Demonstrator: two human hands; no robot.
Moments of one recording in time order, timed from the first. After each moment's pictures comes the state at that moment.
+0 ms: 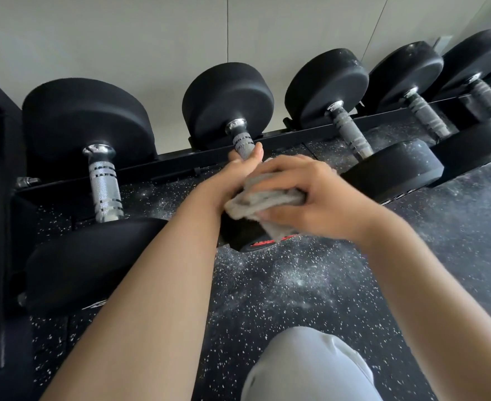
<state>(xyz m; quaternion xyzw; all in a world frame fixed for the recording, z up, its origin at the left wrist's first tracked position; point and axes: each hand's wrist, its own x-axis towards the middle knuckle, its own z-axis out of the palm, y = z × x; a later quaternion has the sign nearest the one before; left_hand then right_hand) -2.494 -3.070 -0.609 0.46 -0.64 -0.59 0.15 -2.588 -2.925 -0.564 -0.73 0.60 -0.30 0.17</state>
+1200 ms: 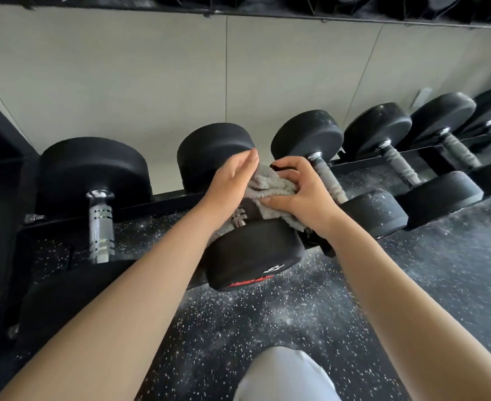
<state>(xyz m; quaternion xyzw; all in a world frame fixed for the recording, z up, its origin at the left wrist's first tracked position) -2.509 -3.056 -0.554 0.31 -0.71 -0.53 0.33 -2.647 -2.967 -0.563 -0.51 0.63 -0.51 0.27</state>
